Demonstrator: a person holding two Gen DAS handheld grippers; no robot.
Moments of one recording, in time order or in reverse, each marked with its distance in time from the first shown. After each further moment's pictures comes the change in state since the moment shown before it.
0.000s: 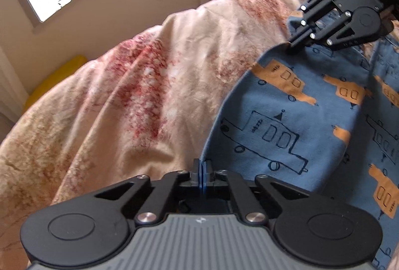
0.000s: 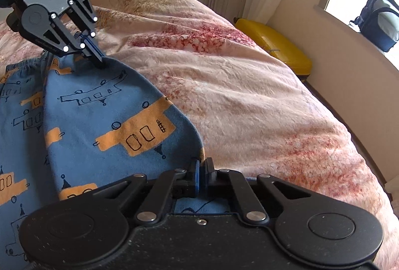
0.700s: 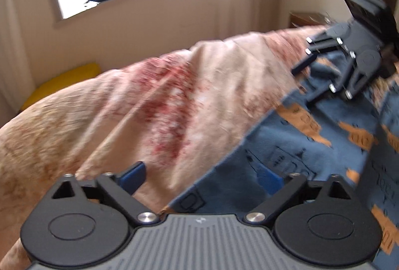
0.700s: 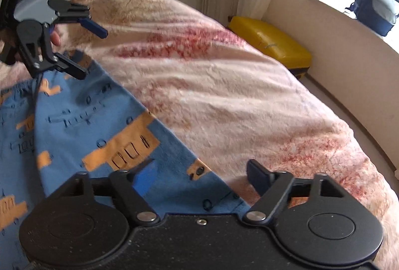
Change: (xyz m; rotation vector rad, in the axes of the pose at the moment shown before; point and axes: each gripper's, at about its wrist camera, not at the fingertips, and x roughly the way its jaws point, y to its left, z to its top) left arm 0.005 0.028 -0.009 -0.141 -0.137 -0.052; right arm 0.011 -0.026 0.011 0.070 0.021 0.059
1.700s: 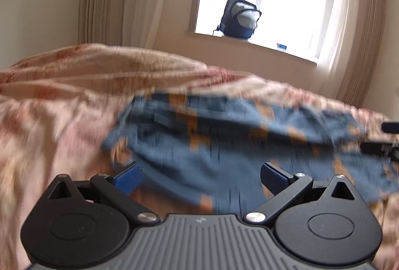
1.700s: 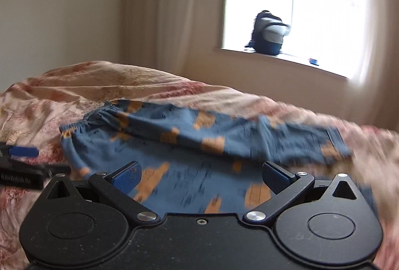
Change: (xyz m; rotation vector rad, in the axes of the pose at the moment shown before) left arm -0.195 -0.202 -0.157 -0.631 -0.332 0.398; right arm -0.199 0.249 -0.113 0.285 -0.325 -0.367
